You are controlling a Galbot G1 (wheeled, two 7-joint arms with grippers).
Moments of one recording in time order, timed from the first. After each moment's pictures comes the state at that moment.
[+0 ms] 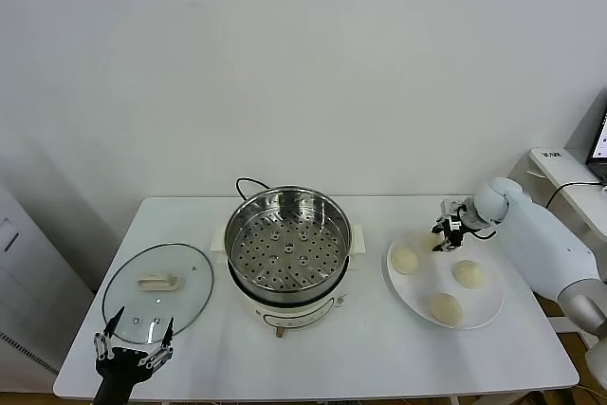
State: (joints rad) left arm 1.81 -1.59 -0.81 -2.20 0.22 0.00 0.23; right arm -0.02 0.86 -0.49 0.84 -0.27 0.01 -1.06
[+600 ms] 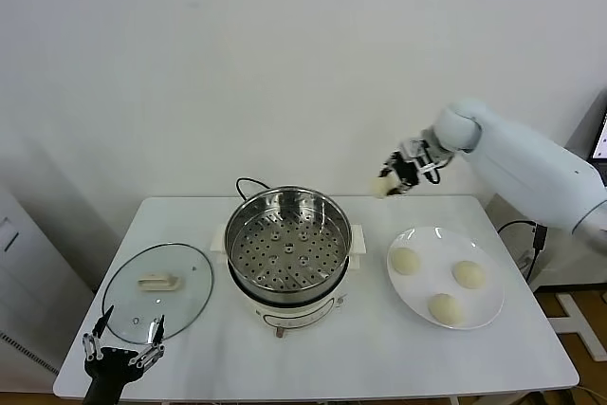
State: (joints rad) left arm 1.82 -1.59 -0.84 -2.23 0.18 -0.01 0.22; right arm 0.45 0.95 -0.99 1.18 -0.03 0.19 -1.10
